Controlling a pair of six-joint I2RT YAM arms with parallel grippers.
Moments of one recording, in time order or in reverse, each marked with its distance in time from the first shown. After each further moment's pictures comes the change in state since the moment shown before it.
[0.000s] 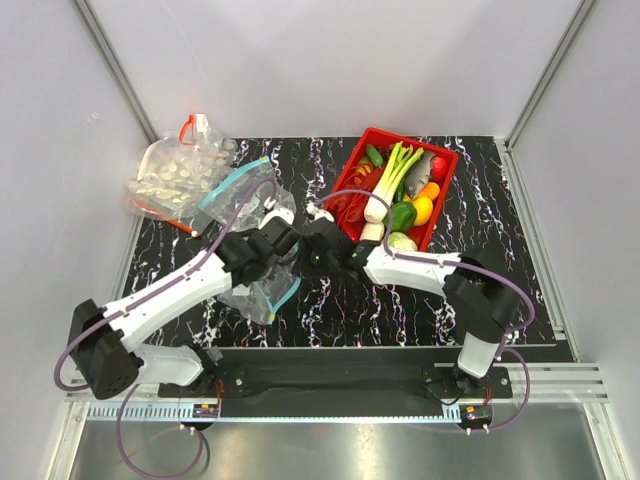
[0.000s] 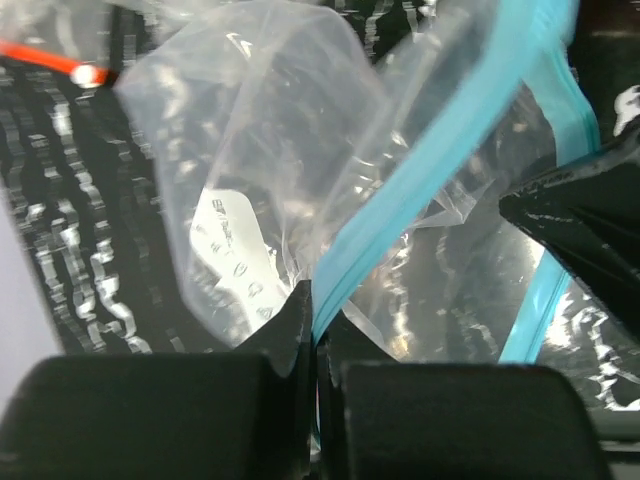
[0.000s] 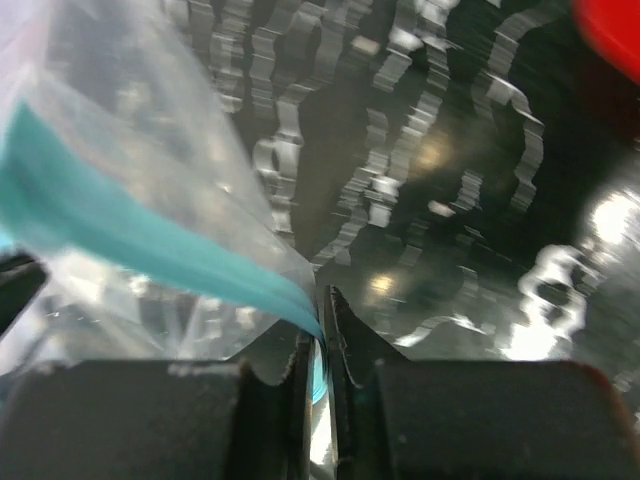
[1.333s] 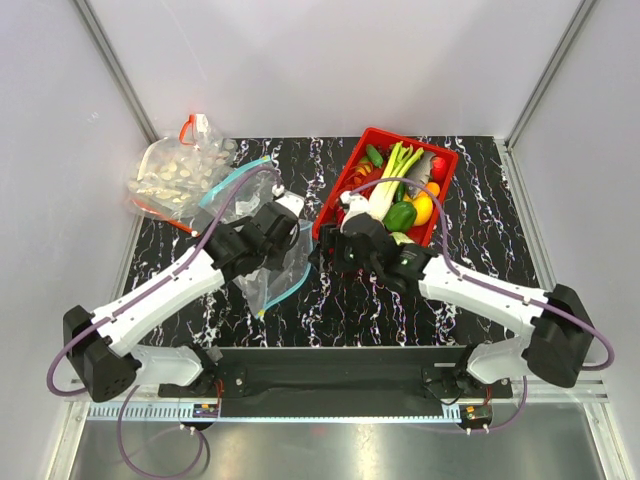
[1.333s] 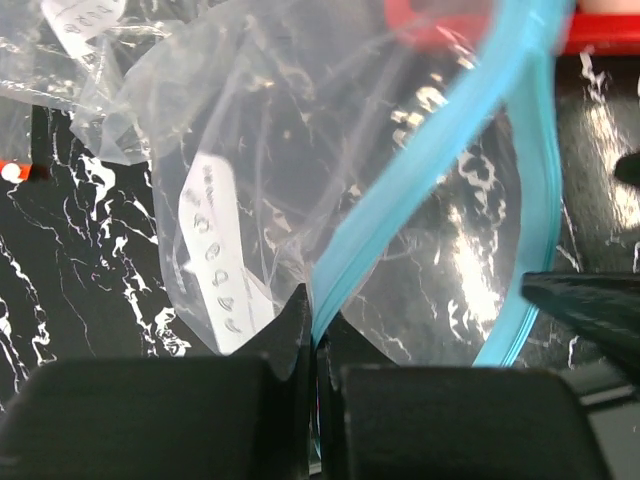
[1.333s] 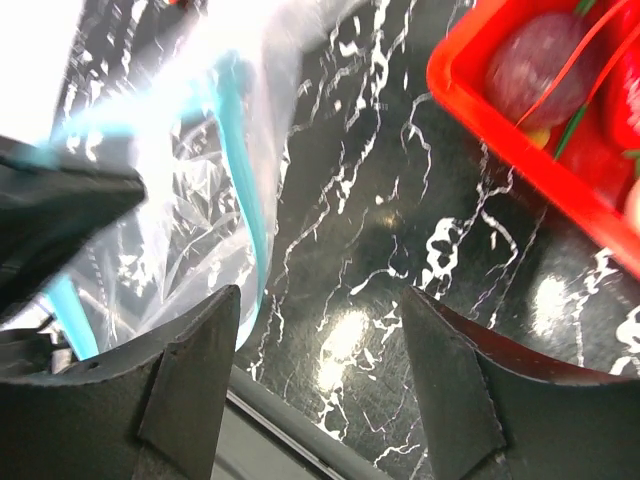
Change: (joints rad) left arm 0.002 -0.008 0.096 0.089 0.180 0.076; right arm -0.002 -0.388 -0.140 -0.146 0.167 -0.119
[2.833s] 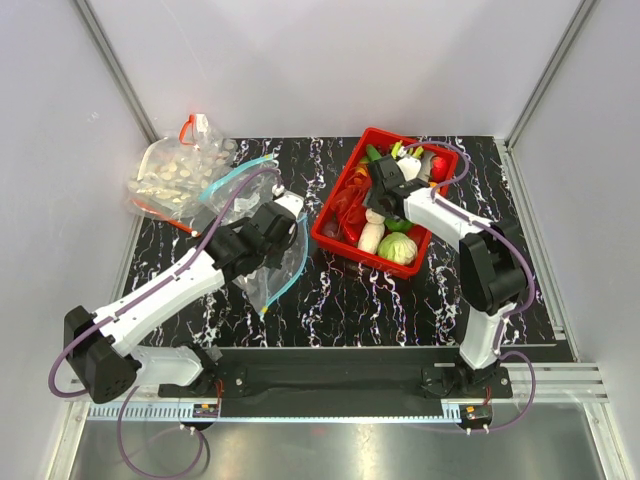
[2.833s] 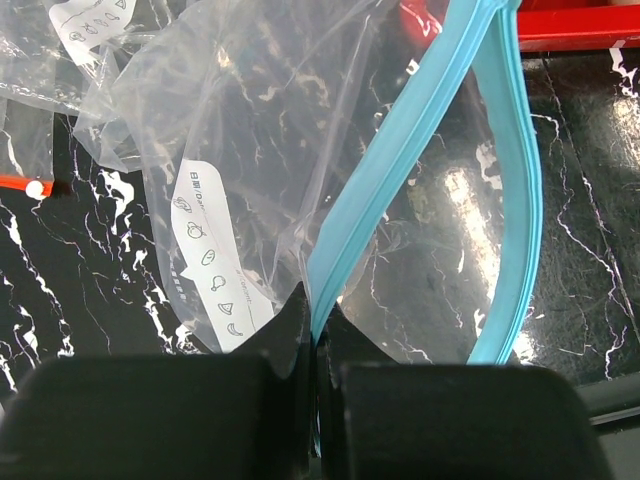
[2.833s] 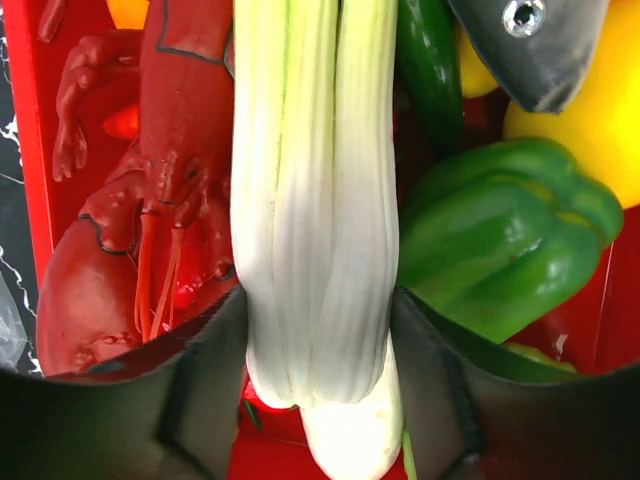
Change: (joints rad) left arm 0.024 -0.003 -0.038 0.056 -0.004 0.076; right arm -0.475 0.487 0.399 -0.249 0.241 0.141
